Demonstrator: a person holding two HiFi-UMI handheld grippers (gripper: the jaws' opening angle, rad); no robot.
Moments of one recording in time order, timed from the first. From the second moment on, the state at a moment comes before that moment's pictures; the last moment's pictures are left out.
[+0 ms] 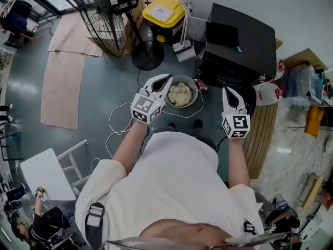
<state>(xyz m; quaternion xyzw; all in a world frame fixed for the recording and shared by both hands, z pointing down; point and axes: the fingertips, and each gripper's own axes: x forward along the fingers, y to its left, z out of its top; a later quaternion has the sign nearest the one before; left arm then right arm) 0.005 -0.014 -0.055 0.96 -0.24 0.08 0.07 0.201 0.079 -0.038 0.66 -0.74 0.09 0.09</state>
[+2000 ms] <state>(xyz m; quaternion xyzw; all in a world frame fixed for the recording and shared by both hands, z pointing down) -0.022 -0.021 0.178 0.88 -0.41 0.18 0.18 0.157 -0.021 0.187 0.36 -0.88 0.17 0.26</state>
